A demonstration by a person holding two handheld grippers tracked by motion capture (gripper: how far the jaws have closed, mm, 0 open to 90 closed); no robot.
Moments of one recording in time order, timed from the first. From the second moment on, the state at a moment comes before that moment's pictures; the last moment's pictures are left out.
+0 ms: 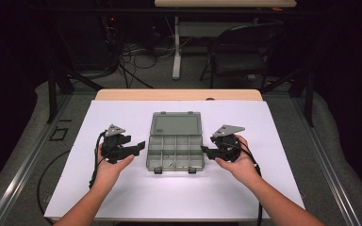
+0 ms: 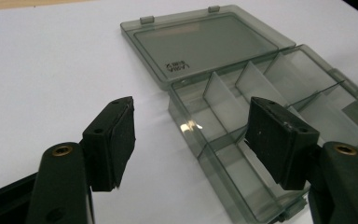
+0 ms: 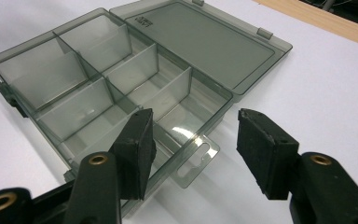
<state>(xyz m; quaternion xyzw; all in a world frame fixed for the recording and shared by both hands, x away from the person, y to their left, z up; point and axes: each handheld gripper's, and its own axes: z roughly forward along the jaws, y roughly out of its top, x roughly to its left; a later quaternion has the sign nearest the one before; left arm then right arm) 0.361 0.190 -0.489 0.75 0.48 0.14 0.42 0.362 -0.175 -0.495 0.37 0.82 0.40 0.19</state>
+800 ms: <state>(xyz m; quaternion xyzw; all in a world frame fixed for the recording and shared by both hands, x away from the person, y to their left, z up) 0.401 0.187 -0.472 0.75 0.50 0.14 0.42 0.401 -0.178 -0.474 0.41 0.81 0.36 0.21</state>
